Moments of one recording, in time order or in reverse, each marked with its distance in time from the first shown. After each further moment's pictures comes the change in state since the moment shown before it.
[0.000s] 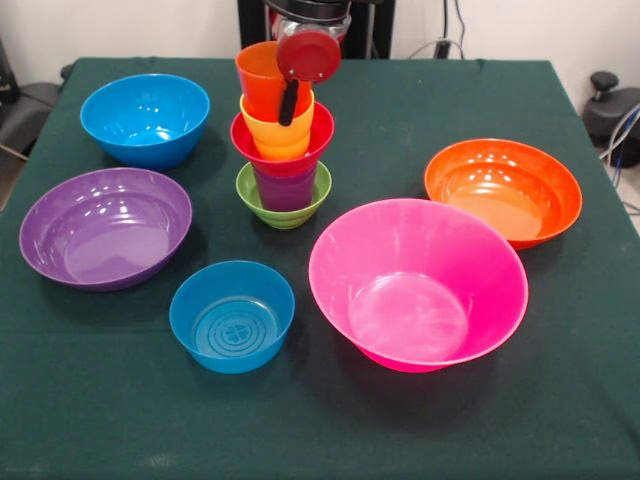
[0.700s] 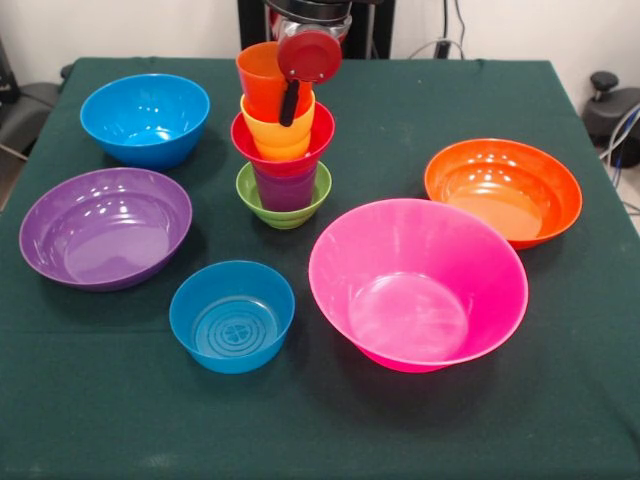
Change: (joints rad) arm 0.002 0.000 0.000 0.000 0.000 0.000 0.000
